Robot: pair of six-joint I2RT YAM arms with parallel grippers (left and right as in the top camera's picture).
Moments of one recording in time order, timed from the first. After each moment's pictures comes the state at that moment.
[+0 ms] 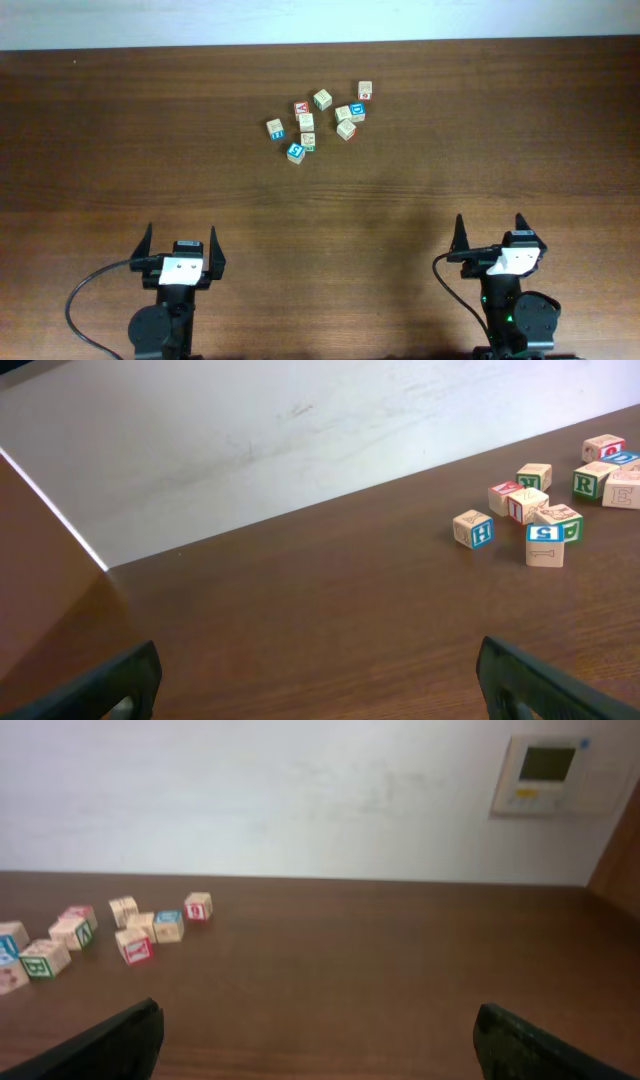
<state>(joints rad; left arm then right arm) 0.06 0.01 0.02 -0.07 0.02 0.32 -0.04 0.01 0.01 -0.03 -0.02 -0.03</state>
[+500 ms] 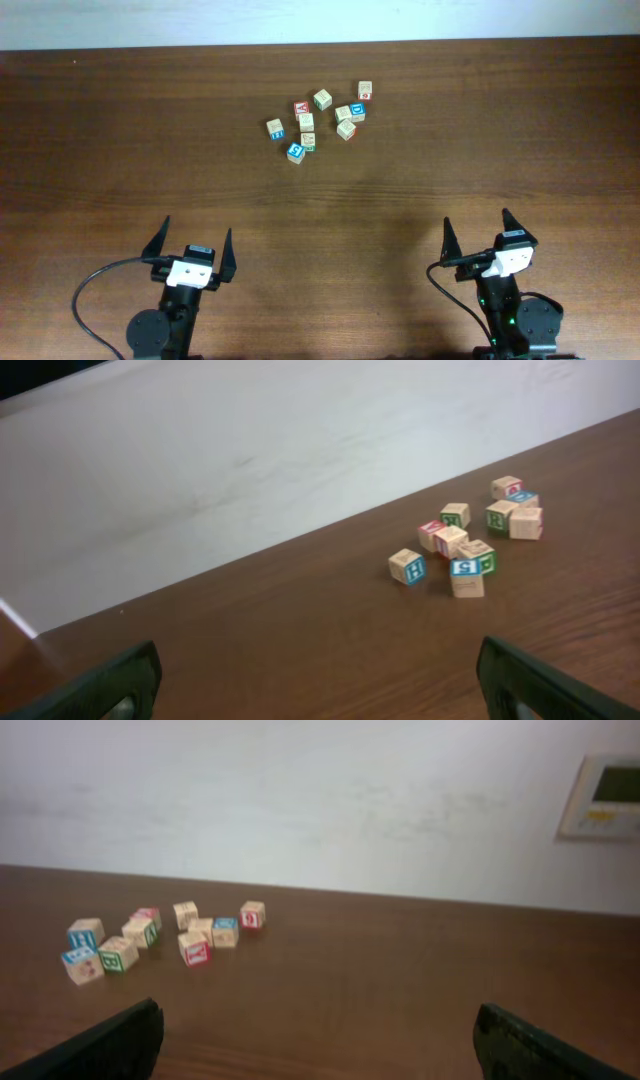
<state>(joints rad) 0.06 0.01 0.02 -0.01 0.21 0.32 -0.04 0.01 0.03 -0.01 -0.16 -0.03</state>
